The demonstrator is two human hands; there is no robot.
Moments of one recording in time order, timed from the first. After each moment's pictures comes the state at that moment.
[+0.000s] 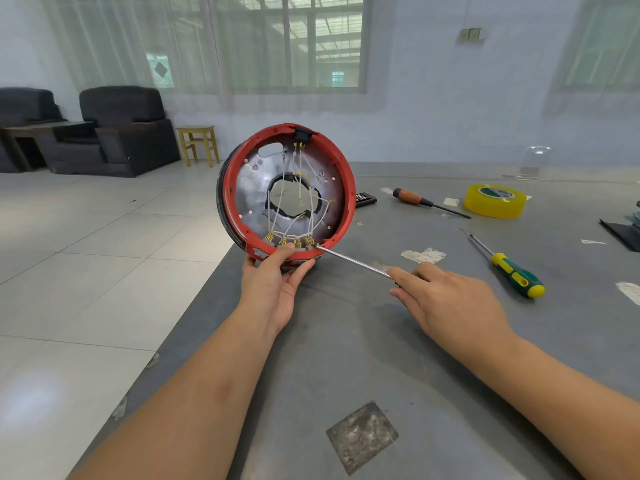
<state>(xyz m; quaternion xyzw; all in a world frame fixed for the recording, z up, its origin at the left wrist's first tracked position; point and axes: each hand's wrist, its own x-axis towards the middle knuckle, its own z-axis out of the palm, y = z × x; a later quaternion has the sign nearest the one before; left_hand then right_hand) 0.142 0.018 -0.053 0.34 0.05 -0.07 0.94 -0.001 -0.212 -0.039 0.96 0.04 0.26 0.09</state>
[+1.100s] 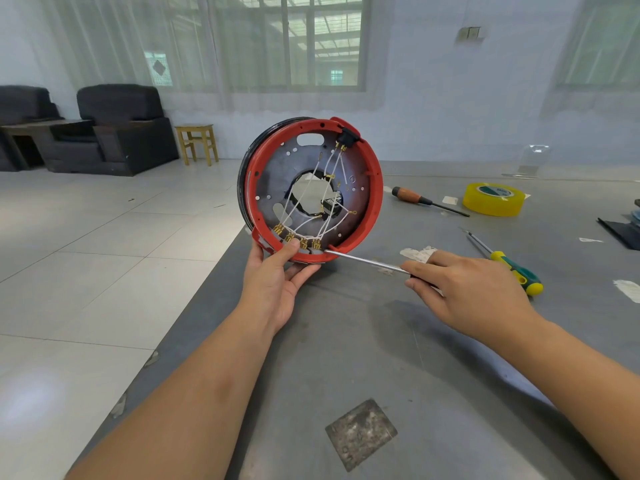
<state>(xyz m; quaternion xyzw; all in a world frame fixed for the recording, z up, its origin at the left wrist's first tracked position) 0.137 0.017 -0.052 0.39 -0.01 -0.09 0.92 0.000 -0.238 -0.023 0.95 0.07 0.29 0.10</state>
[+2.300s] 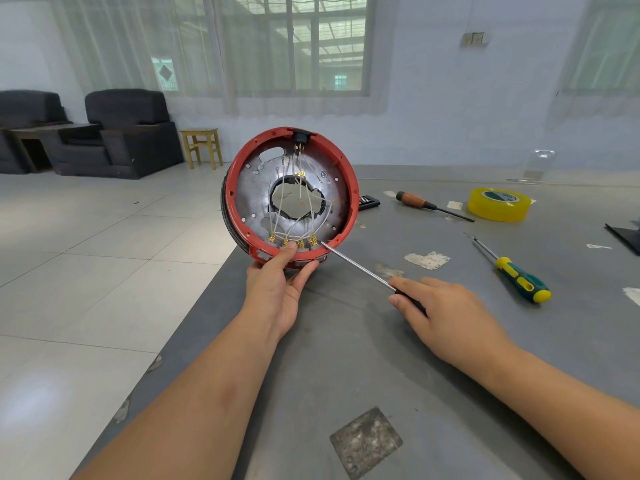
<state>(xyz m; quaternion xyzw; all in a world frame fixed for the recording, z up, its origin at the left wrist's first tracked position) 0.140 0.015 -0.050 0.34 0.06 -0.07 0.94 -0.001 -0.203 -0.039 0.98 0.01 0.17 -0.10</state>
